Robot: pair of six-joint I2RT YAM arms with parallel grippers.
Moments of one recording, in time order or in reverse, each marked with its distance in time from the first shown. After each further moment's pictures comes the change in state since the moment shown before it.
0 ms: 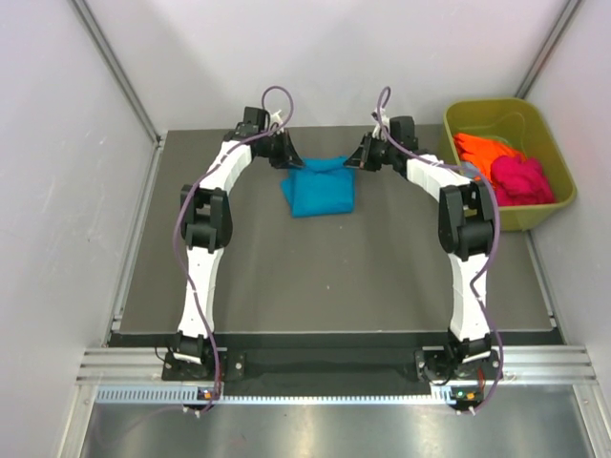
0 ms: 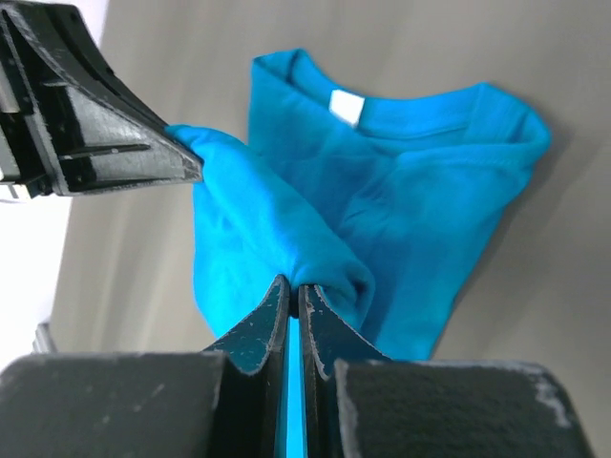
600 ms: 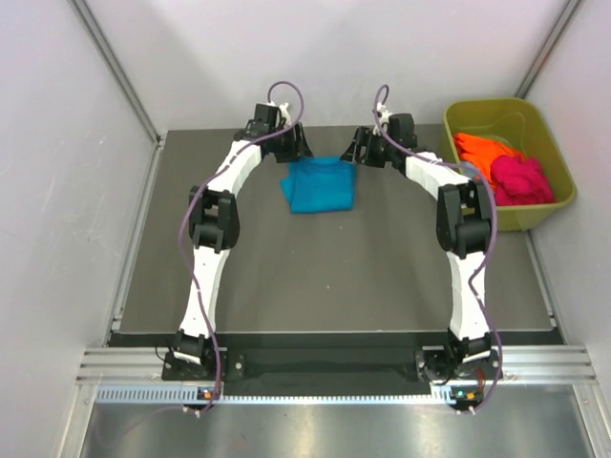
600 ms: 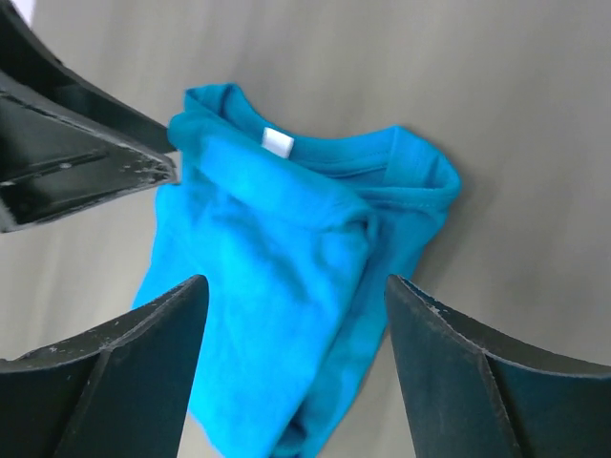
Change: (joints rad) left arm -0.048 0.095 0.121 0.068 -0.231 0.019; right arm -0.002 0.074 0.080 -0.012 0.126 -0.082
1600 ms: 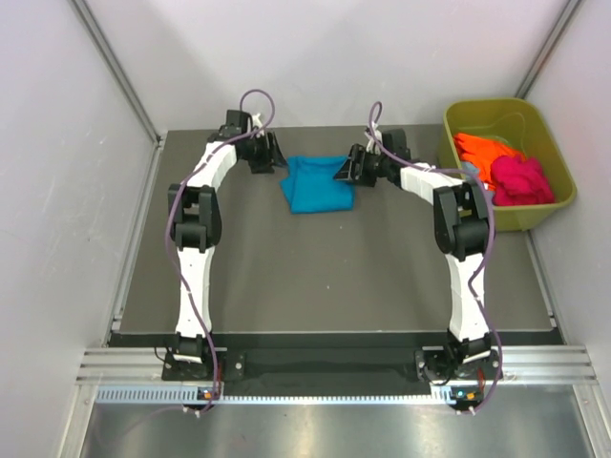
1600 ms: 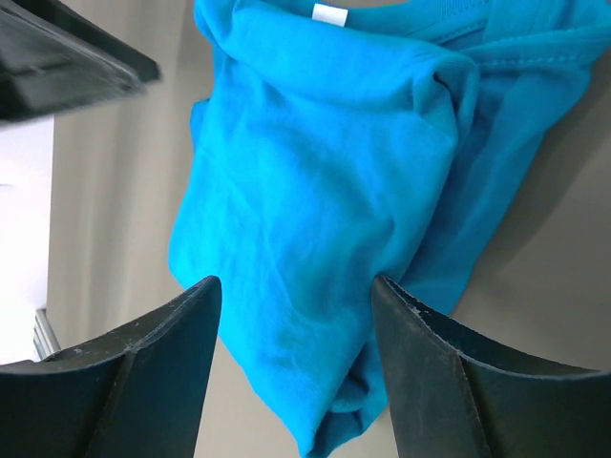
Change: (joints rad) left arm 0.127 -0.125 -0.192 -0.066 0.055 0.033; right arm 0.040 -0.041 -0.153 0.021 -0.110 0.103
